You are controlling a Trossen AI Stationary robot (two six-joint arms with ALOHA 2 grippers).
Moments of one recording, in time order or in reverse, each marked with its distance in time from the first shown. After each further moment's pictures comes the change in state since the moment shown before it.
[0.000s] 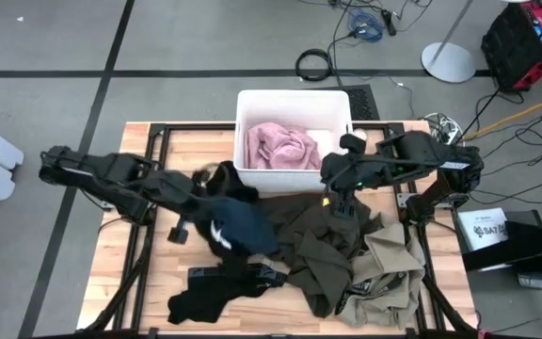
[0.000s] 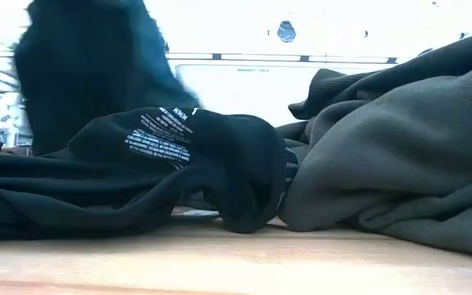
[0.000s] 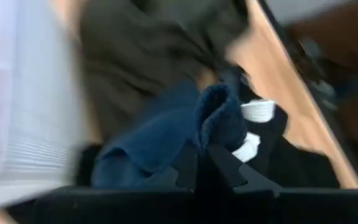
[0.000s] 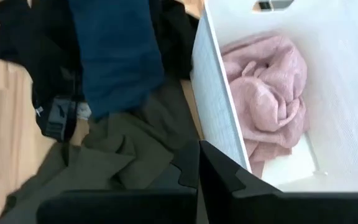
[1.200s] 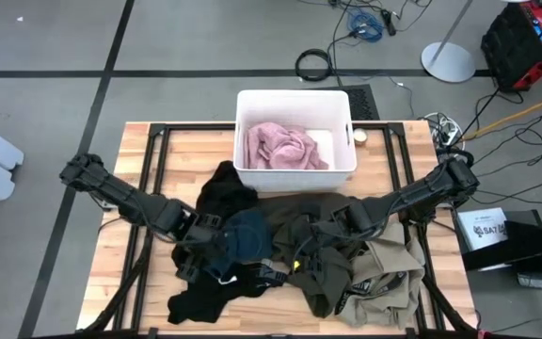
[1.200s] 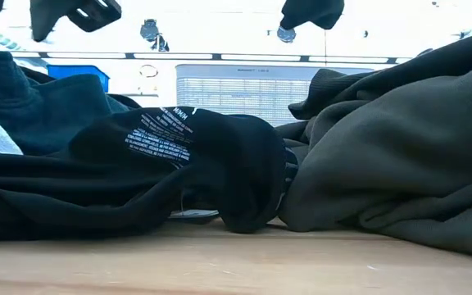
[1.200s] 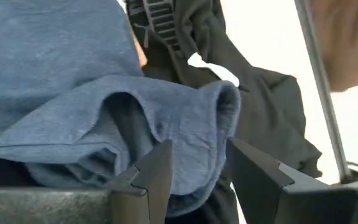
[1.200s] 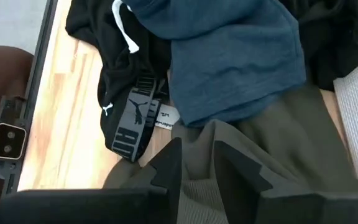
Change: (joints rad) left arm -0.180 0.237 -0.120 -0.015 0.111 -0.179; right arm 0.158 0.000 -0.771 0.887 -0.132 0.048
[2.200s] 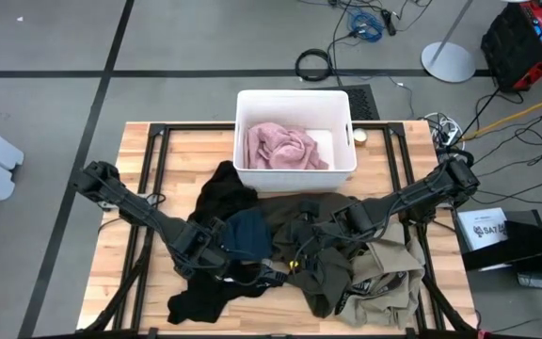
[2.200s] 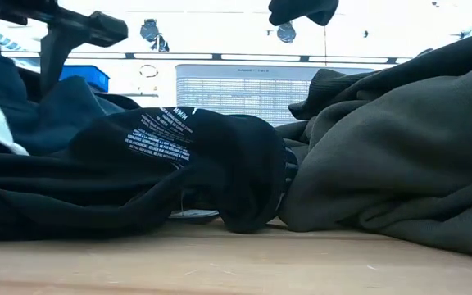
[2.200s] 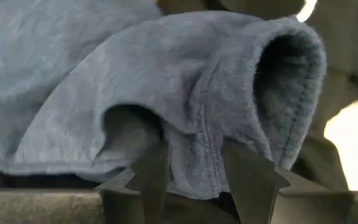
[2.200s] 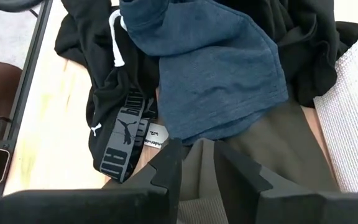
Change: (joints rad) left arm -0.068 0.163 0.000 -0.138 -0.231 0.303; right arm 0.009 0.000 -0.009 0.058 0.078 -0.014
